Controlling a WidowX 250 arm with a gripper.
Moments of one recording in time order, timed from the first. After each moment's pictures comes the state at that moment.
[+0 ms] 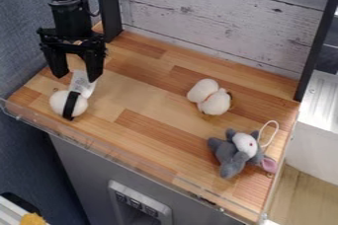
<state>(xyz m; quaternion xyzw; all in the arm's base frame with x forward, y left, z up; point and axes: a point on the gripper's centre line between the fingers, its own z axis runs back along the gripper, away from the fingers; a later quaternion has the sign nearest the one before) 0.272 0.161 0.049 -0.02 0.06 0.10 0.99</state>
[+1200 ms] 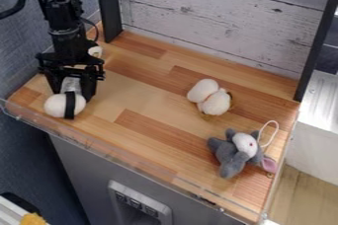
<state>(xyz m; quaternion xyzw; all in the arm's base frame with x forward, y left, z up) 0.264 0.165 0.008 -0.01 0.06 0.16 0.99</state>
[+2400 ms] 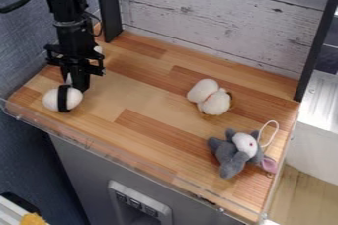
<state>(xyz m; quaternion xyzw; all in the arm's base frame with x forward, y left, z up) 0.272 0.164 0.015 -0.03 0.09 0.04 0.99</state>
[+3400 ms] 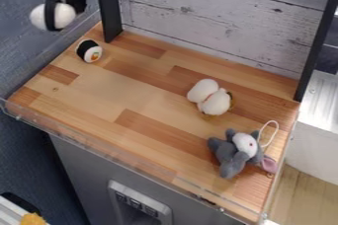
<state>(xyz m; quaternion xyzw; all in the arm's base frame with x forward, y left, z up) 0.309 0.160 0.132 -0.01 0.07 0.01 1.00</state>
